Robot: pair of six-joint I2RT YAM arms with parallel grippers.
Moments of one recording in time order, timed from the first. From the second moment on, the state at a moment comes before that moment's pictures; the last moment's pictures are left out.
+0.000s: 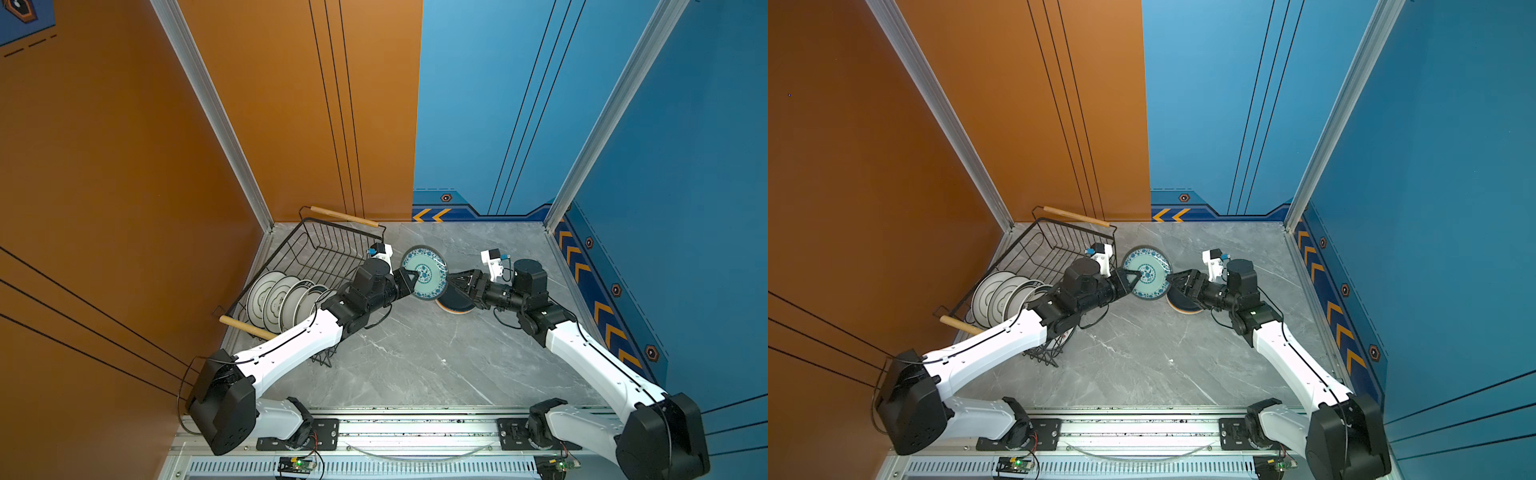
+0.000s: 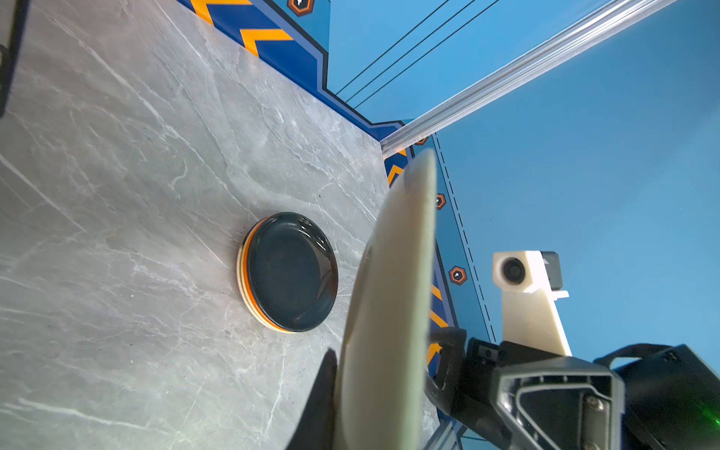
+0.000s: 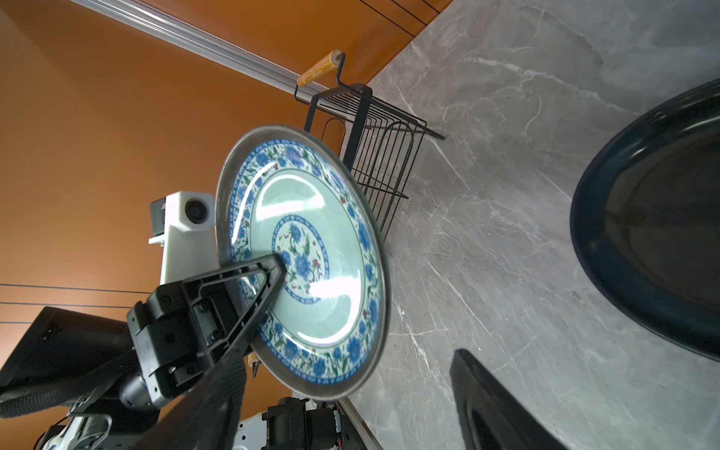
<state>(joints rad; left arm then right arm) -0.72 1.36 0.98 0.03 0.06 -0.99 0.29 1.17 0.76 0.02 -0.69 0.92</state>
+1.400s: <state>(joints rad) -0.68 1.54 0.99 0.22 0.26 -1.02 0.16 1.27 0.76 0.19 -0.77 1.00</state>
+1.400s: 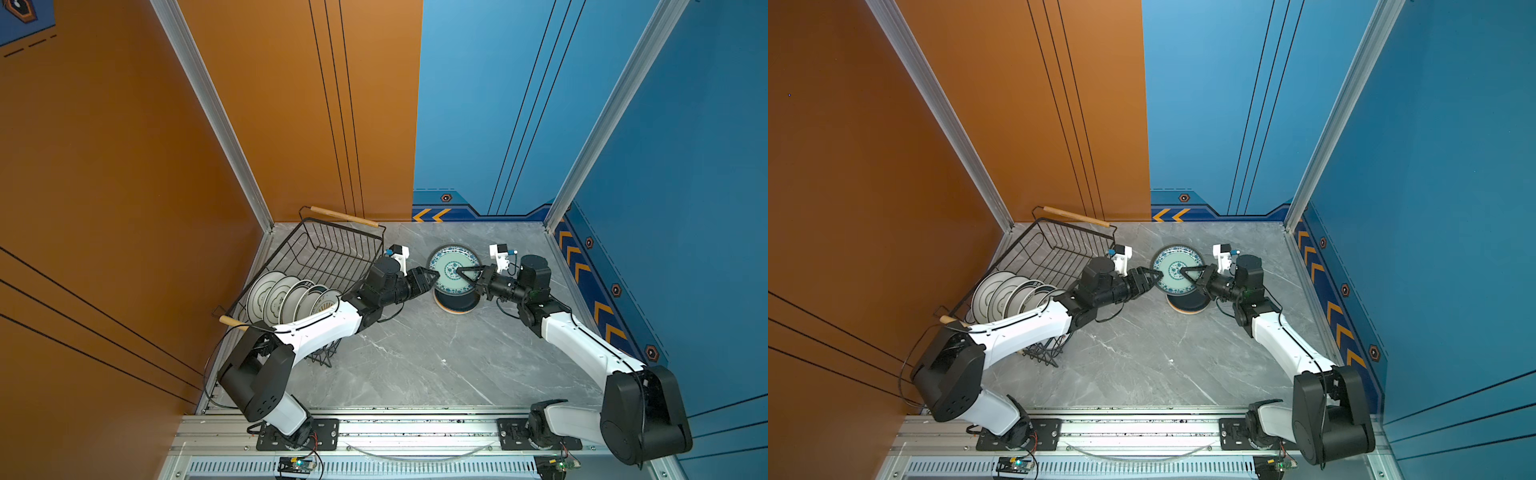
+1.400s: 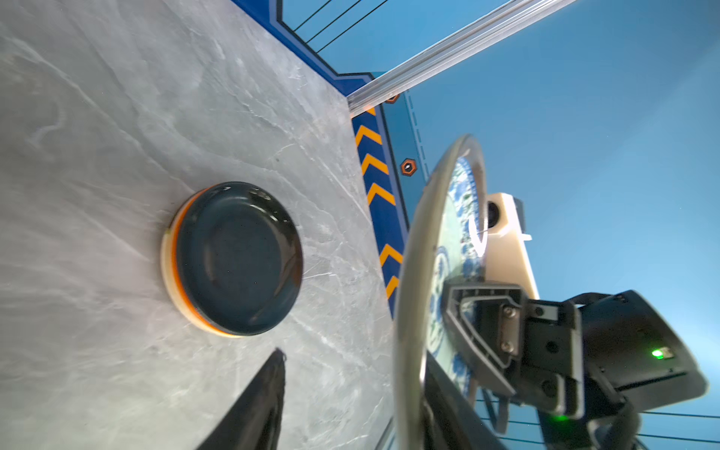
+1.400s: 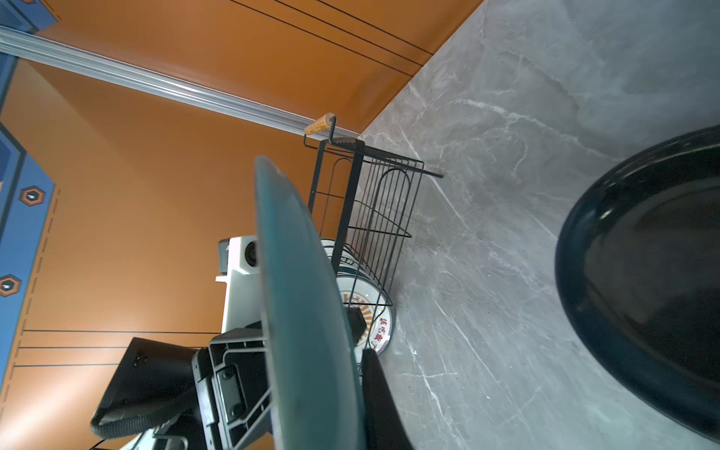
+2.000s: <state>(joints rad) -0.54 1.06 1.14 -0.66 -0.26 -0.61 0.14 1.34 0.90 -0.36 -0.36 0.65</state>
